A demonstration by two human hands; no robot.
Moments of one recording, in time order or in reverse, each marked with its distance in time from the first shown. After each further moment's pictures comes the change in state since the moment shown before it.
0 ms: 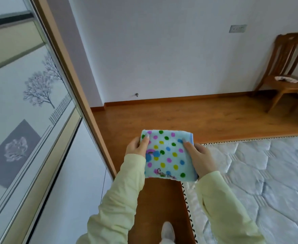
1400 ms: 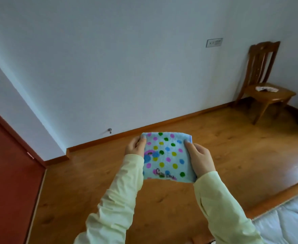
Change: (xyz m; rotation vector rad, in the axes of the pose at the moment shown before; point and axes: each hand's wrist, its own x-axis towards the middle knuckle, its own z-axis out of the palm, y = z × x) left_hand 0.514 0.169 0.136 0.034 -0.171 0.105; right_hand 0.485 -0.154 0.081 0.135 0.271 0.026
